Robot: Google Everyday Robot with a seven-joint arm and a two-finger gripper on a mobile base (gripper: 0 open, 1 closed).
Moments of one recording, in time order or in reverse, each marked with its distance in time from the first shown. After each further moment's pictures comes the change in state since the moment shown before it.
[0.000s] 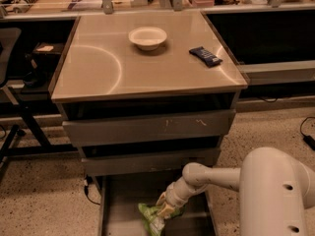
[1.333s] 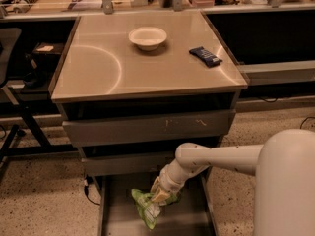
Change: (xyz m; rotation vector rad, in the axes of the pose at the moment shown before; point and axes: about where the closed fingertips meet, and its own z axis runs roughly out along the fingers) arm -0.096 0.012 -0.092 0.032 0.074 -0.049
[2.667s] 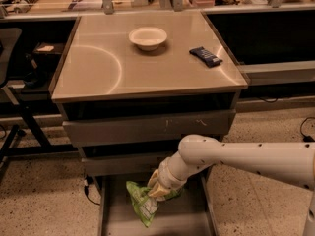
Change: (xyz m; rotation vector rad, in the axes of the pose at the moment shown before) arm -0.066 0.034 -0.080 0.083 -0.009 -0.059
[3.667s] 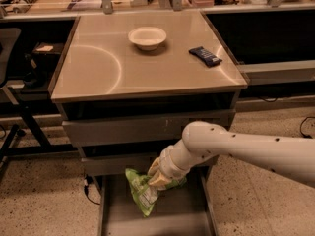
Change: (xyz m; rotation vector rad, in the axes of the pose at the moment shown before) arm -0.034 -0.009 -0.053 0.062 -0.002 -0.021
